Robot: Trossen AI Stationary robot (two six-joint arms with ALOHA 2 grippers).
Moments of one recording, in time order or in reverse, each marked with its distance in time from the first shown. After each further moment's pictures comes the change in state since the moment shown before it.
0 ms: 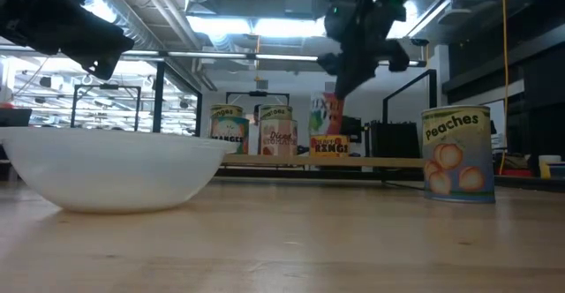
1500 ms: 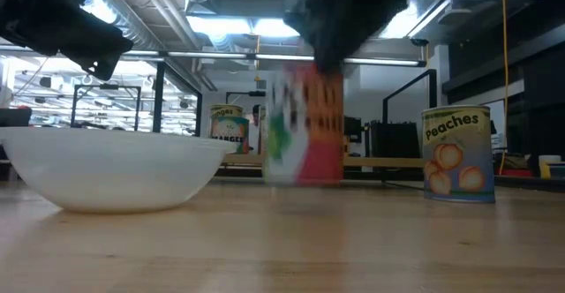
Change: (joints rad) left arm 0.000 0.000 0.000 -0.007 0.006 0.001; right arm 0.844 0.202 0.039 0.252 0.296 0.985
